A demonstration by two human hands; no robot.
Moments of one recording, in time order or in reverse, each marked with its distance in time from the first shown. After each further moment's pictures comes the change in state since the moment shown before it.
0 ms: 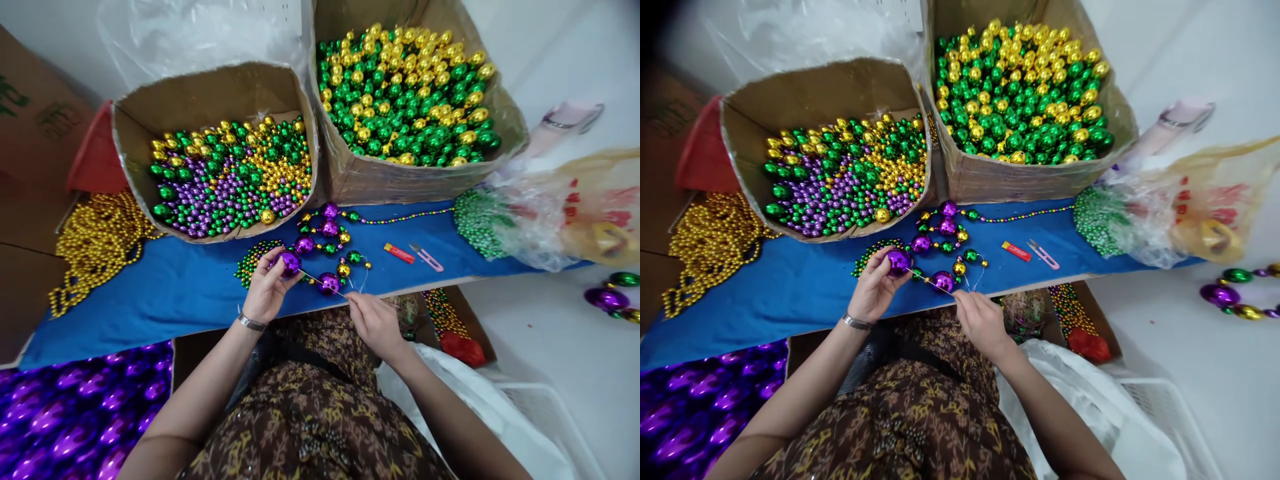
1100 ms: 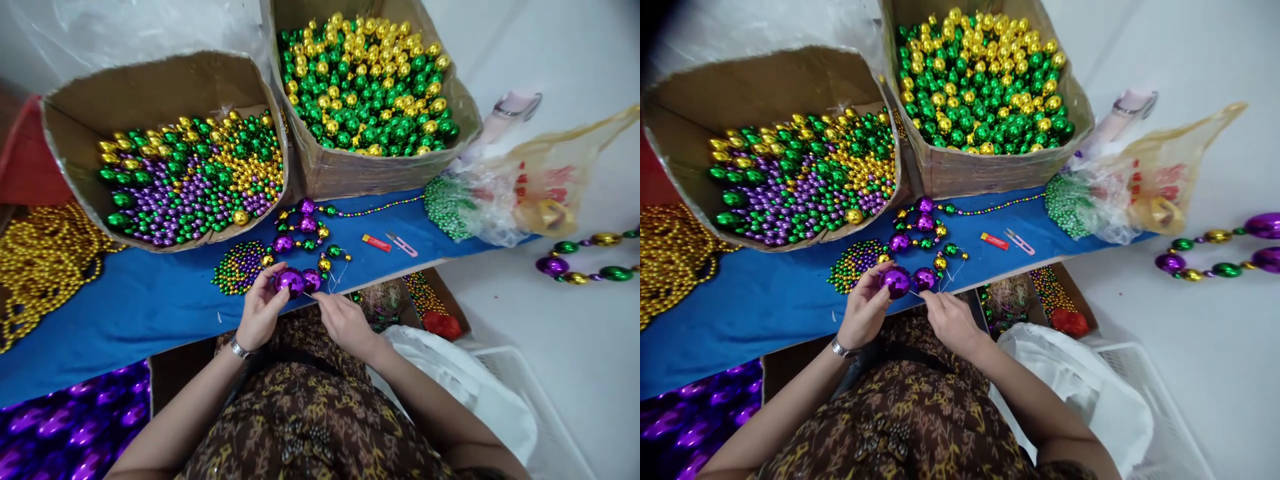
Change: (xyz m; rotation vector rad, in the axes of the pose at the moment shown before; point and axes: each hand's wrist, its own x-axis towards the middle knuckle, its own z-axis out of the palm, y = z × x) left_hand -0.030 -0.023 0.008 0.244 -0.182 0.110; right_hand 0.000 -0.020 0.008 0.031 -0.125 0.012
